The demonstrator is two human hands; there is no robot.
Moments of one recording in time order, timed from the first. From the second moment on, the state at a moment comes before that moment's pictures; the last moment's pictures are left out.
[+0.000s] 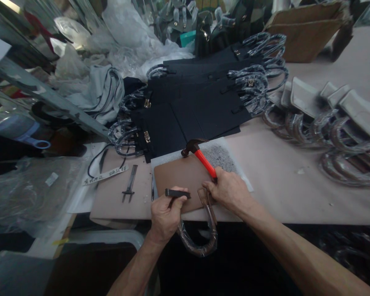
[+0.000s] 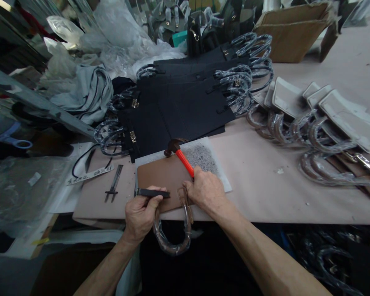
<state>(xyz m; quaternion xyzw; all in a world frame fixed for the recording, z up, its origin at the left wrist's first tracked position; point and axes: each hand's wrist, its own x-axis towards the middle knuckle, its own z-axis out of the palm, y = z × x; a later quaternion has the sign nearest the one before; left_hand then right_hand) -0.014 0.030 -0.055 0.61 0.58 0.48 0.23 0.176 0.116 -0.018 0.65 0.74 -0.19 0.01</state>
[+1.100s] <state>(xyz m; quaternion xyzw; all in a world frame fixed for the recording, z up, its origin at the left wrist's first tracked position) 0.000 0.036 -0.055 0.67 0.56 0.46 0.14 0.185 0.111 -0.016 0.62 0.76 -0.21 -0.03</state>
